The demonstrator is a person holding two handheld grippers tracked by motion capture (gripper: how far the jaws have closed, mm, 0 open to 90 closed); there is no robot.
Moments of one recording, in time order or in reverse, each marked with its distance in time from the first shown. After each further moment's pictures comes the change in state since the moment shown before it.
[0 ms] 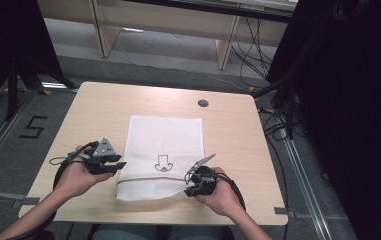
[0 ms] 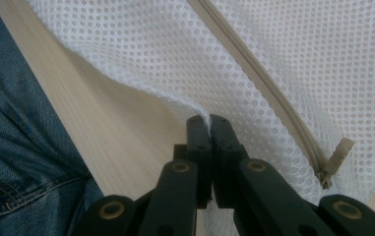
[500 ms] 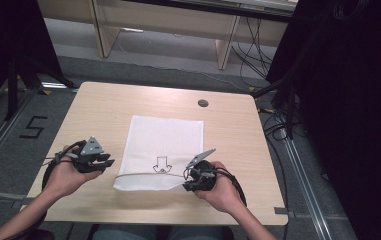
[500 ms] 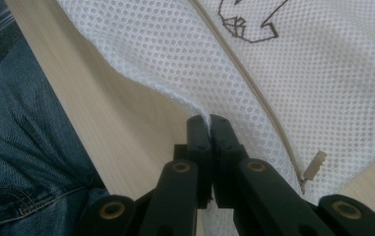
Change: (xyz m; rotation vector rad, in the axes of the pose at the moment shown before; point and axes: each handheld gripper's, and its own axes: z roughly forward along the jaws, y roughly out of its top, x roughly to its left) left arm 0.018 -0.019 -0.011 0.001 0.052 -0.060; right arm 0.008 0.016 -0.021 -0.050 -0.019 -0.065
